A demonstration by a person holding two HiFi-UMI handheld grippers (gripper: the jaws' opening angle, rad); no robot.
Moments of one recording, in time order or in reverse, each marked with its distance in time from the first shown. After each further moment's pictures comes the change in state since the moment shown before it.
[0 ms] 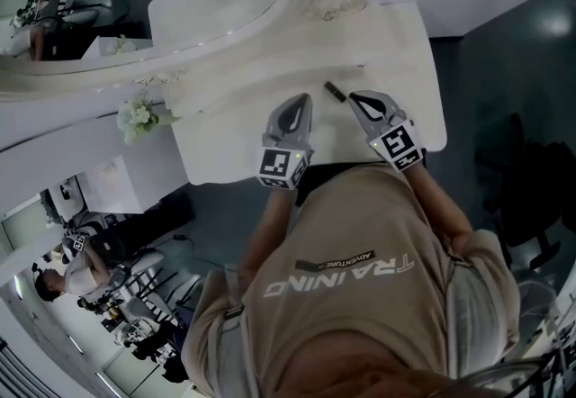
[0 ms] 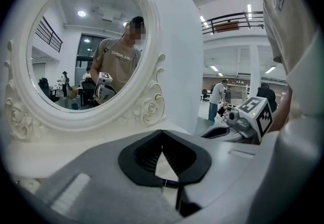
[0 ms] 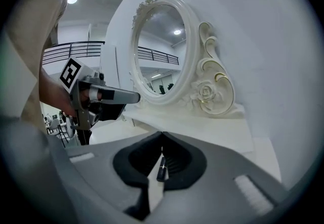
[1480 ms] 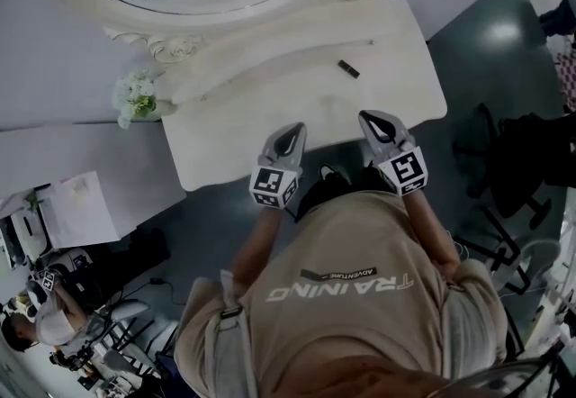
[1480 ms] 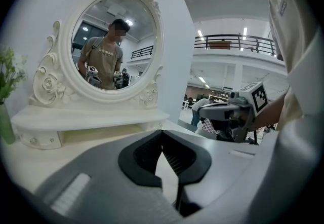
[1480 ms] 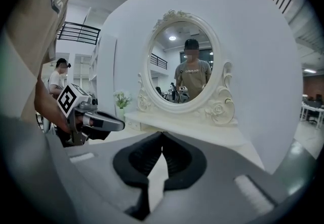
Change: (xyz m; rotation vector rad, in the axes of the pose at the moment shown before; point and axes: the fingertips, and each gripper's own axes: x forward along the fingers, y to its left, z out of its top) left arm -0.201 0.038 -0.100 -0.112 -0.038 -0.194; right arm -0.028 0.194 0.022 -0.097 -0.026 -0.265
